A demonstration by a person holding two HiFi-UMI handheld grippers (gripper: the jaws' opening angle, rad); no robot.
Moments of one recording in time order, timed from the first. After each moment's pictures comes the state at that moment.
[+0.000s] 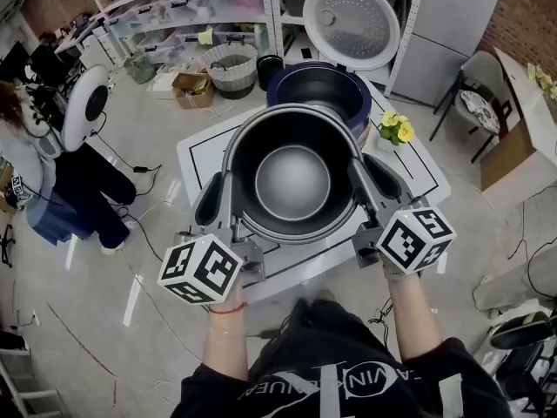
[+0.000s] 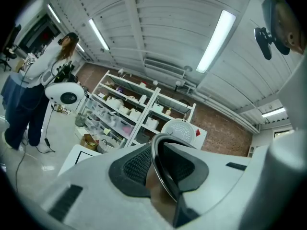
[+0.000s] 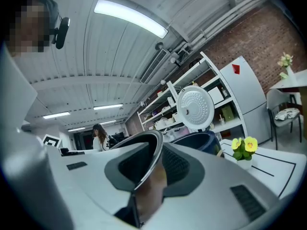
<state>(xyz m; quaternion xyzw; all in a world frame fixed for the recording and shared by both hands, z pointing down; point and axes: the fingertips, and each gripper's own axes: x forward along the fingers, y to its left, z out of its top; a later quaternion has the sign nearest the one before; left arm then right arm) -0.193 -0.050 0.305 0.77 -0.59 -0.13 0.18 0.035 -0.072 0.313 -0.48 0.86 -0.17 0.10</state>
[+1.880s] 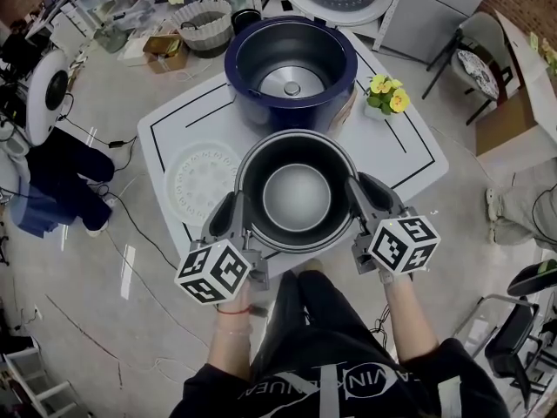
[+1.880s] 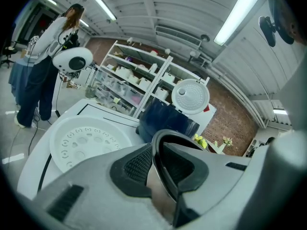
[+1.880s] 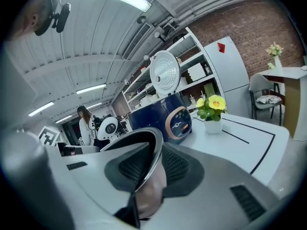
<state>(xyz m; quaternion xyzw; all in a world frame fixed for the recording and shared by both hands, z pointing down) -0.130 -0.064 0.463 0.74 -0.58 -0.02 0.32 0.099 -0.080 0.465 -0.51 0.81 -0.27 -0.02</state>
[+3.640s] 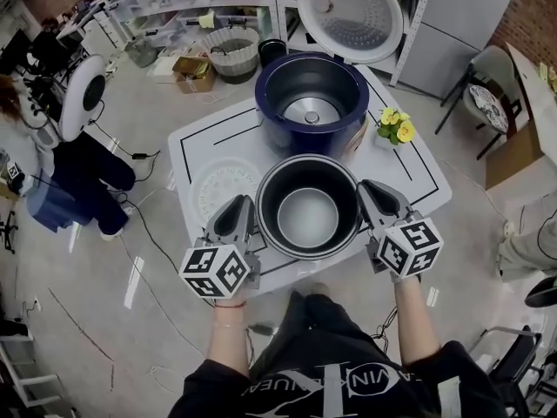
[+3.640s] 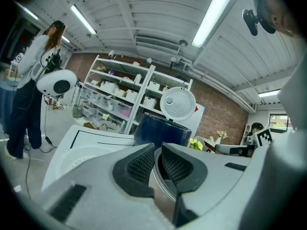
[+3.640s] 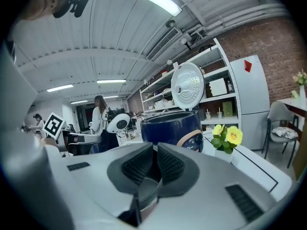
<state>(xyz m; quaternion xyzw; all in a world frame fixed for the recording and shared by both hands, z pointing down) -0.148 -0.065 0.418 0.80 -0.56 -0.01 0.21 0.088 -0.091 0.415 -0.46 0.87 -0.15 -0.05</state>
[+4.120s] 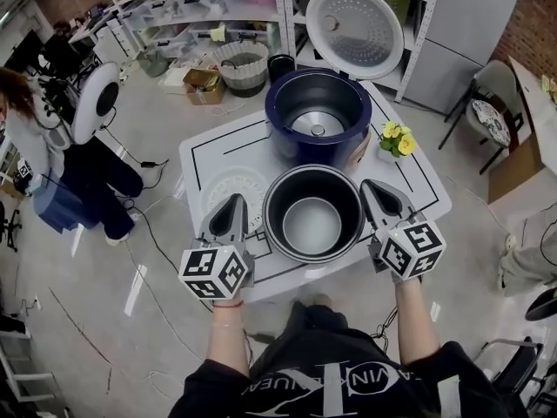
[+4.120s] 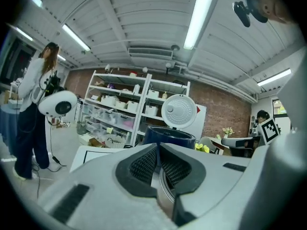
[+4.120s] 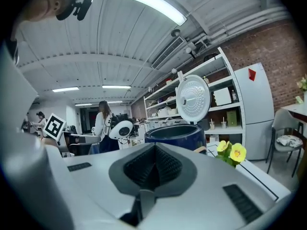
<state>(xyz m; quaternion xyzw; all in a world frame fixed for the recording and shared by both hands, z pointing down) -0.168 -0.063 0.378 0.79 -0.60 0.01 0.14 0.082 -0.094 0.375 -0.45 0.88 -0.11 -0.02</state>
